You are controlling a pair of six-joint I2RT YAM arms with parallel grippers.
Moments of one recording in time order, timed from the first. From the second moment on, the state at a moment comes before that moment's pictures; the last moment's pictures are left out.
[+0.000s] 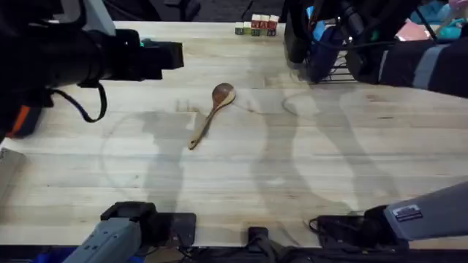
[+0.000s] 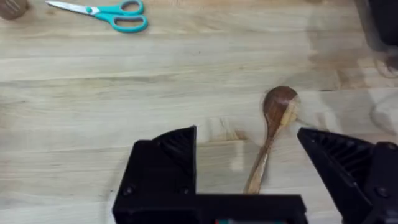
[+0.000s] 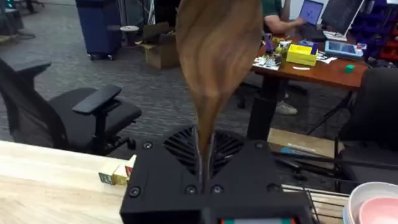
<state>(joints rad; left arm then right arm) 0.00 0.98 1.09 -0.83 0.09 -0.02 0.17 1.70 1.00 0.76 0.06 -0.08</state>
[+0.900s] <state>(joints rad) 0.00 1.04 1.09 -0.83 0.09 -0.02 0.17 1.74 1.00 0.49 0.06 -0.06</state>
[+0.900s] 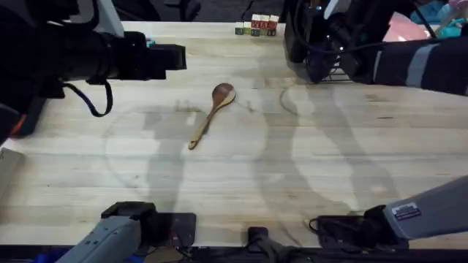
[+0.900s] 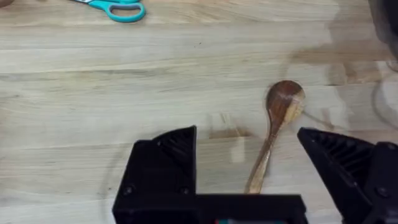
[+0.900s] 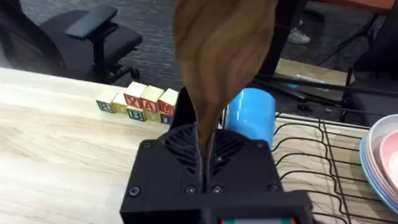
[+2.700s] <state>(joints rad) 0.00 1.04 1.09 -0.81 0.10 -0.02 0.29 0.98 1.01 -0.54 0.06 -0.14</state>
